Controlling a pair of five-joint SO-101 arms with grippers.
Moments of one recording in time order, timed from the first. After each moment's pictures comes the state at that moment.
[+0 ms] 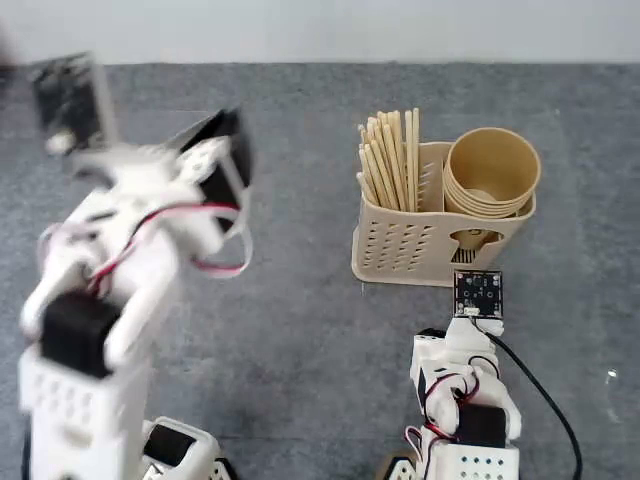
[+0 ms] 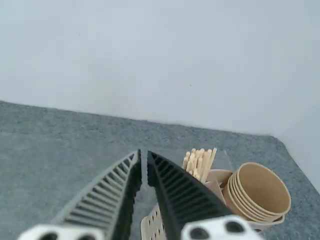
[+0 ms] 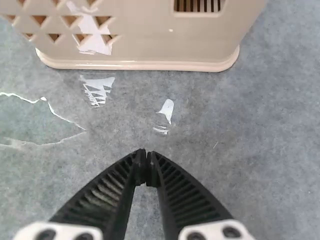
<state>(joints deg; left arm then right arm) 14.3 -42.9 6.0 68.0 31.3 1.7 -103.3 95.5 68.3 -0.6</state>
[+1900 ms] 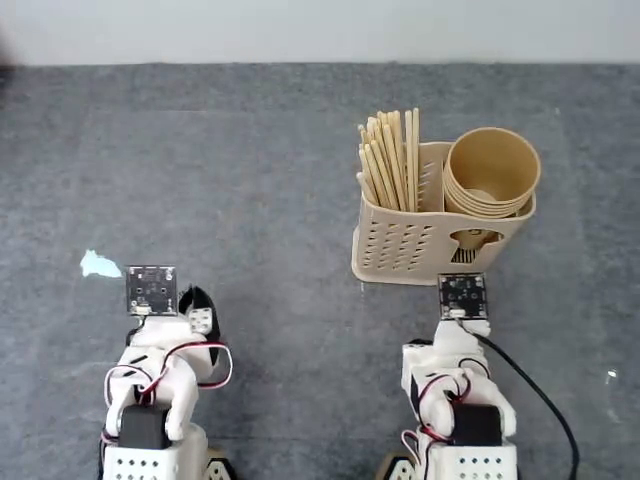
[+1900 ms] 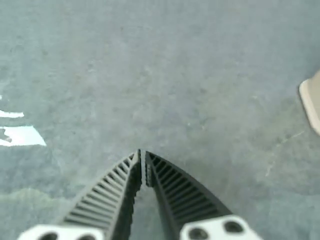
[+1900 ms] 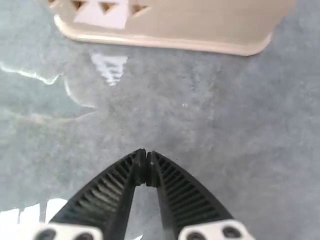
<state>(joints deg) -1.7 -103.3 96.9 57.5 11.9 -4.4 -103.3 95.6 72.9 -0.9</state>
